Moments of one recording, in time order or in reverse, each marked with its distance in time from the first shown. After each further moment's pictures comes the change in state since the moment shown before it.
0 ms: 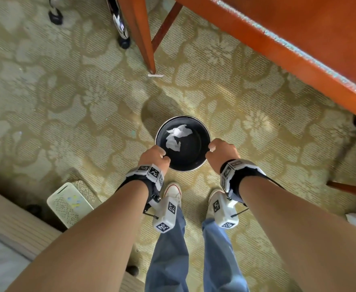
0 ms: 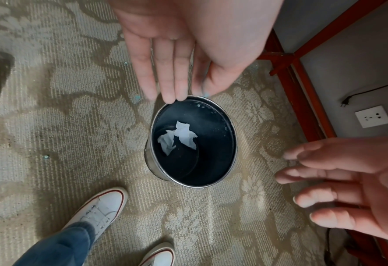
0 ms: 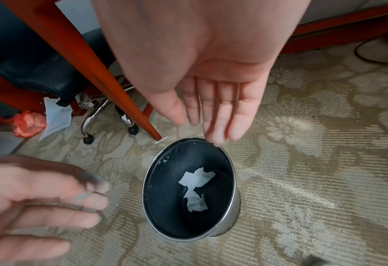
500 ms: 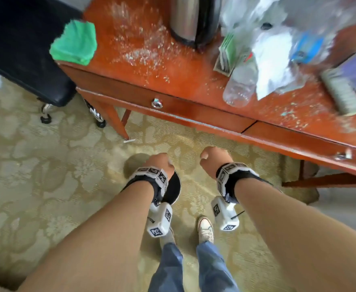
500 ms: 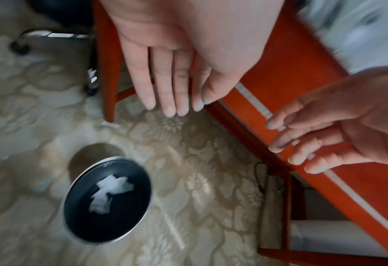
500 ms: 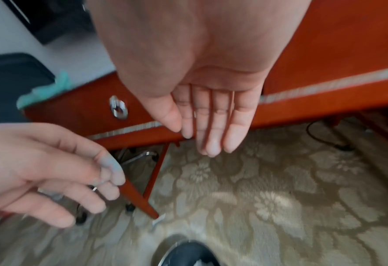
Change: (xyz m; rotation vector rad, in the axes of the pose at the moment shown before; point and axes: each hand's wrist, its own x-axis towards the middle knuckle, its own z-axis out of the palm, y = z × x) left_hand -0.151 0.198 -0.104 0.469 -0.055 0.514; right_hand -0.162 0.002 -0.189 0.026 0.254 -0.091
